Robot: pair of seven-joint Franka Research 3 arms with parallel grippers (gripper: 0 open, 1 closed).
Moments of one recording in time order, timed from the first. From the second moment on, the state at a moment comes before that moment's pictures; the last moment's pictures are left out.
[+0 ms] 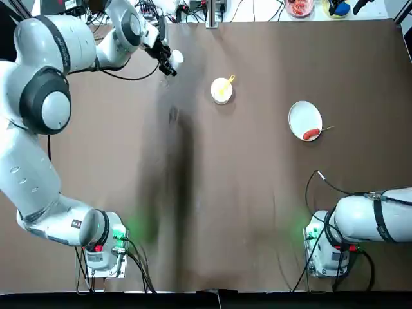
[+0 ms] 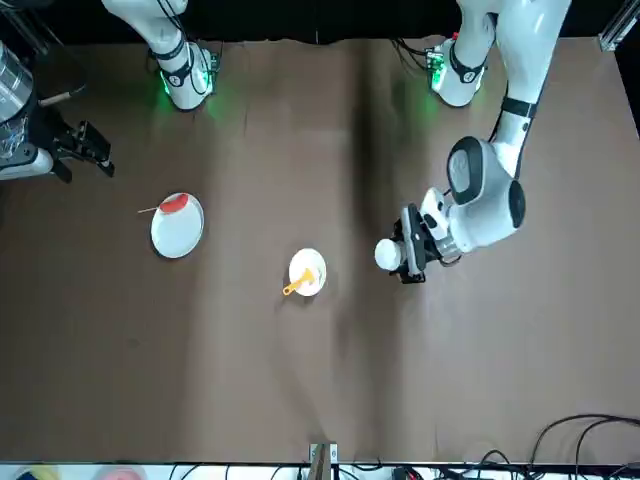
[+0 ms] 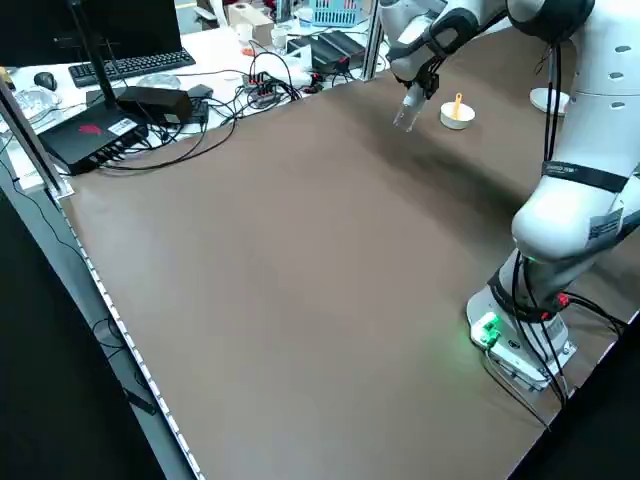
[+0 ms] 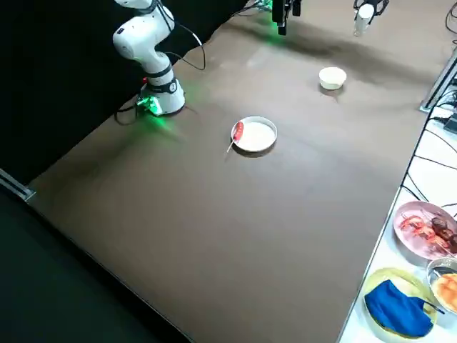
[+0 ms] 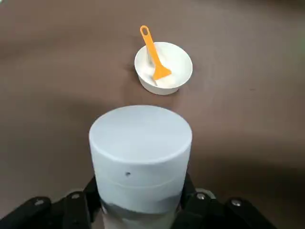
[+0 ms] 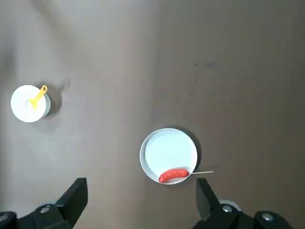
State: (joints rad) left arm -0.23 0.37 -0.16 -1.91 -0.73 2.34 1.53; right arm 0.00 -0.12 0.07 -1.72 0.07 1.68 -0.01
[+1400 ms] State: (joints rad) left arm -0.91 0.58 0.27 -1.70 -0.38 2.42 1.04; right arm 0.00 -0.12 0.07 -1.72 0.07 1.68 -0.01
